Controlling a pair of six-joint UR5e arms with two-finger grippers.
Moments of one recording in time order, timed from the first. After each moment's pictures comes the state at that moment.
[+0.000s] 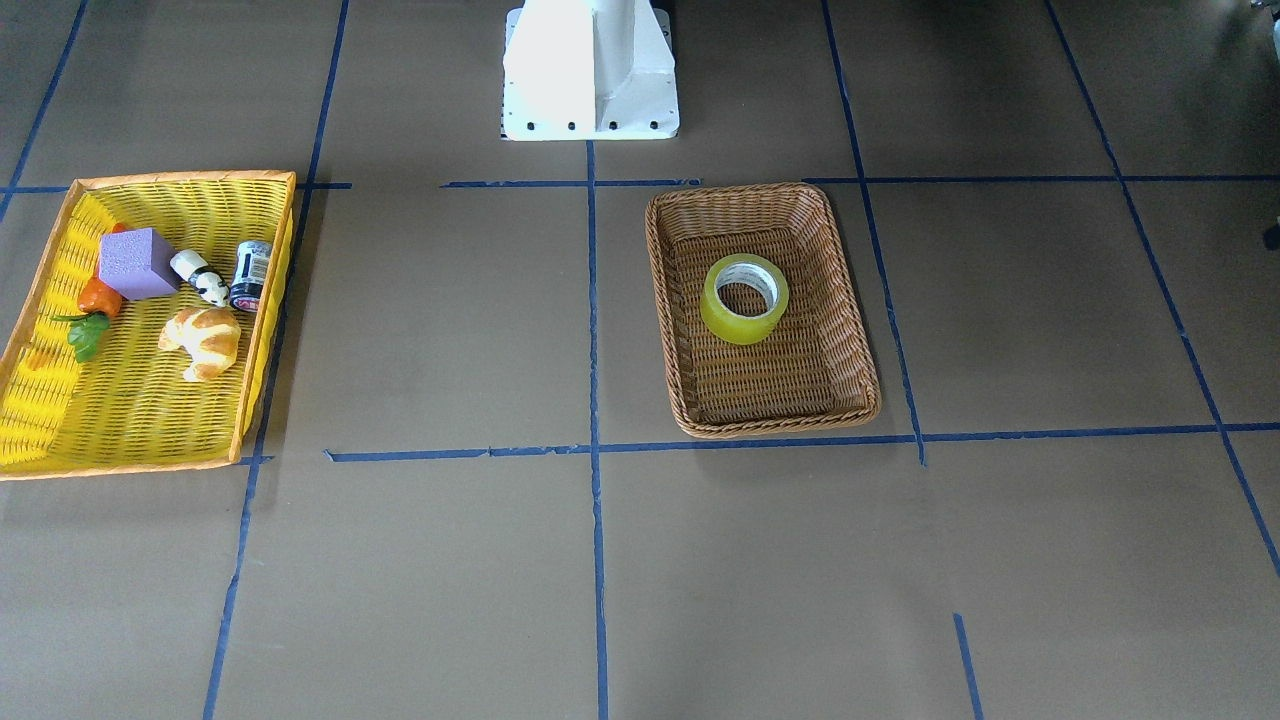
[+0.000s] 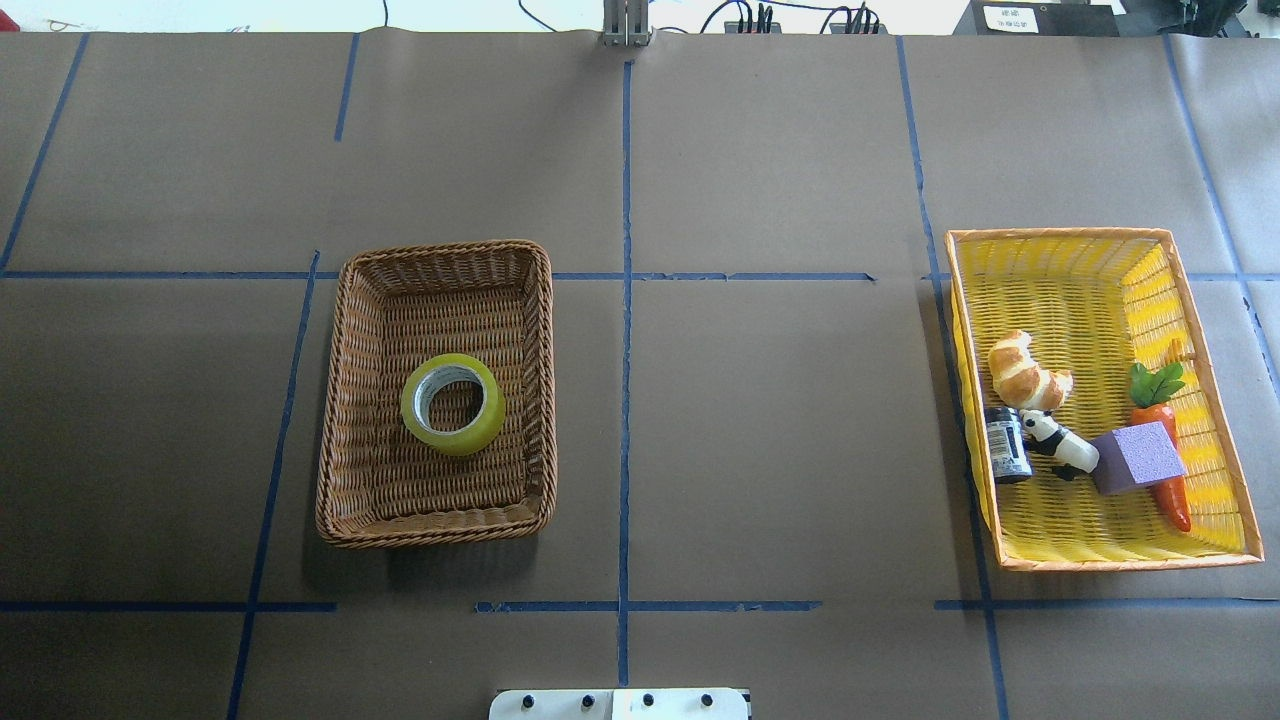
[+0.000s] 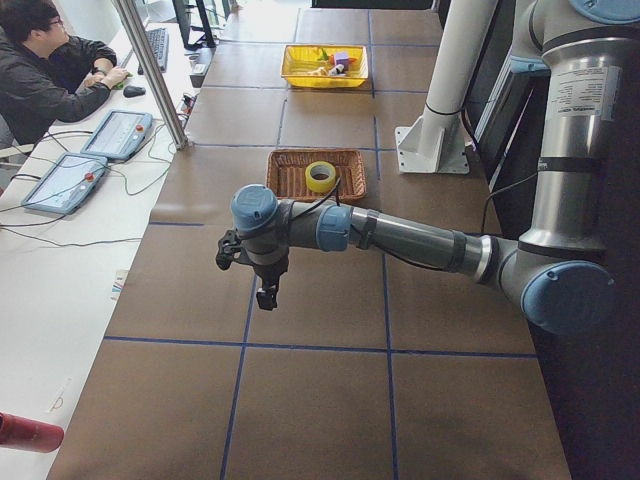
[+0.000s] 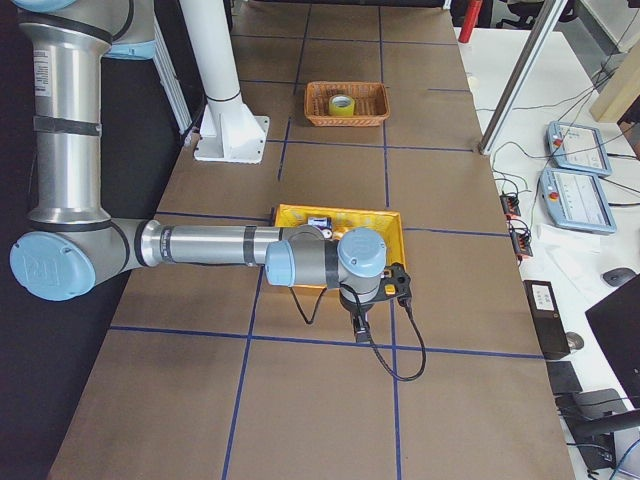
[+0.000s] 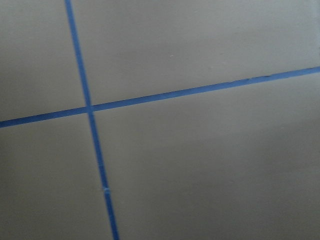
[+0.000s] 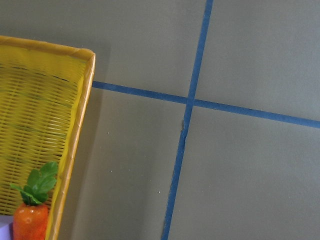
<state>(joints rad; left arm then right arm) -1.52 -1.59 -1.74 -1.43 -2.40 0.07 1.57 -1.65 1.67 -1.50 2.39 -0.08</state>
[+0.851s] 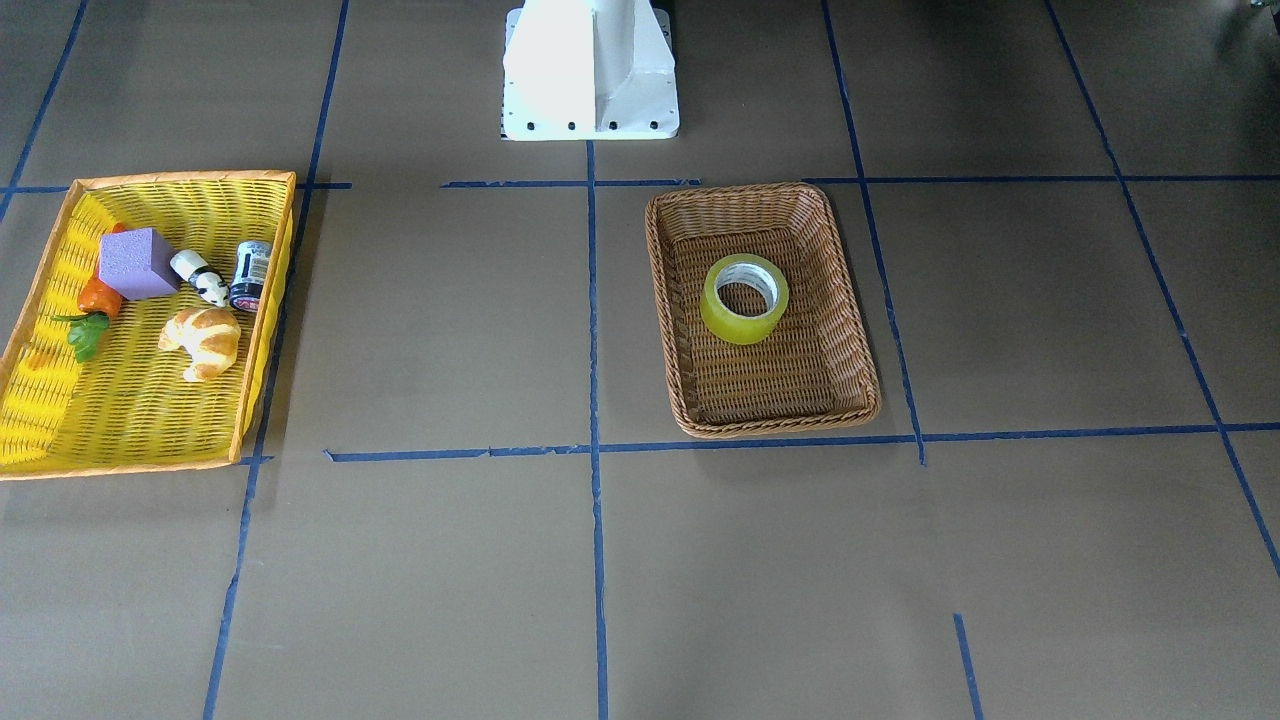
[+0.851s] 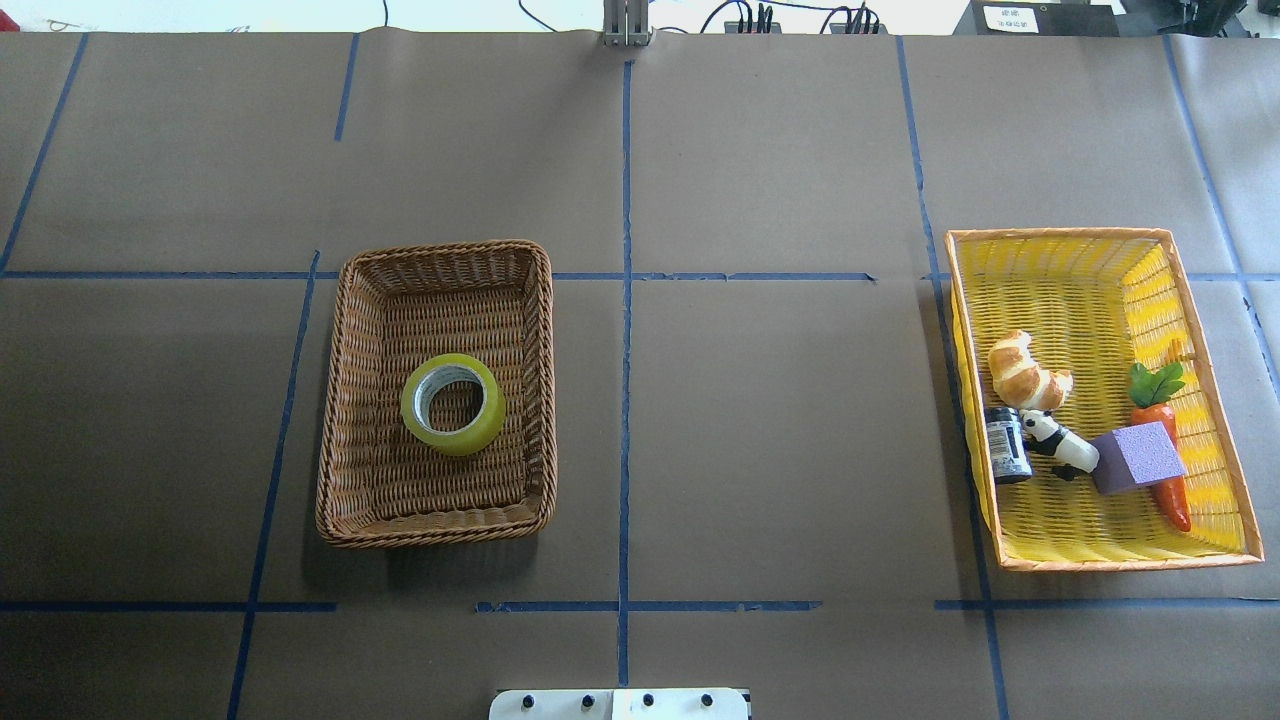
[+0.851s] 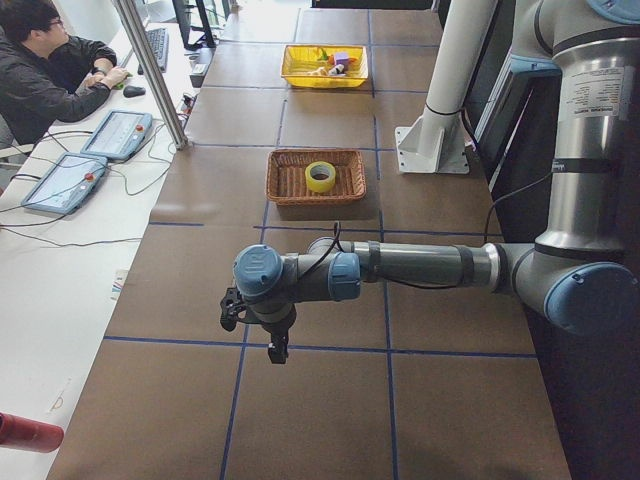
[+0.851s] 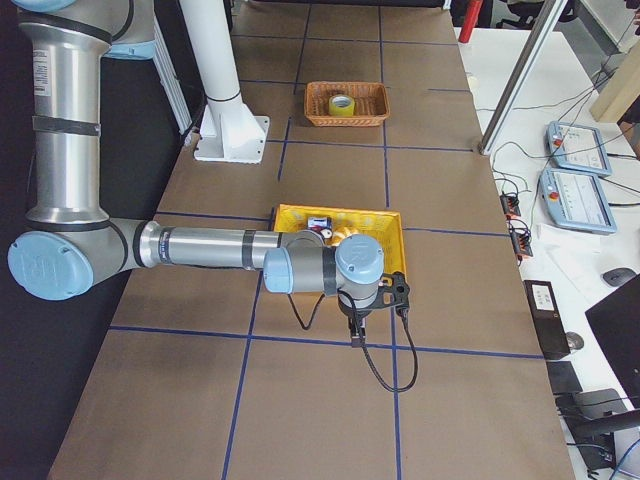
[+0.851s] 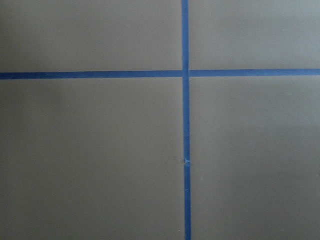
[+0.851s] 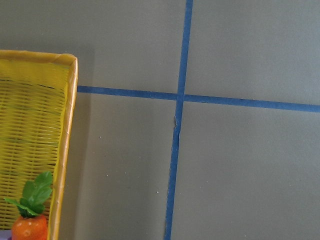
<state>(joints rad) -1.59 -1.55 -1.59 -1.50 -2.39 0.09 1.57 -1.65 1.65 -1.49 2.40 -0.03</state>
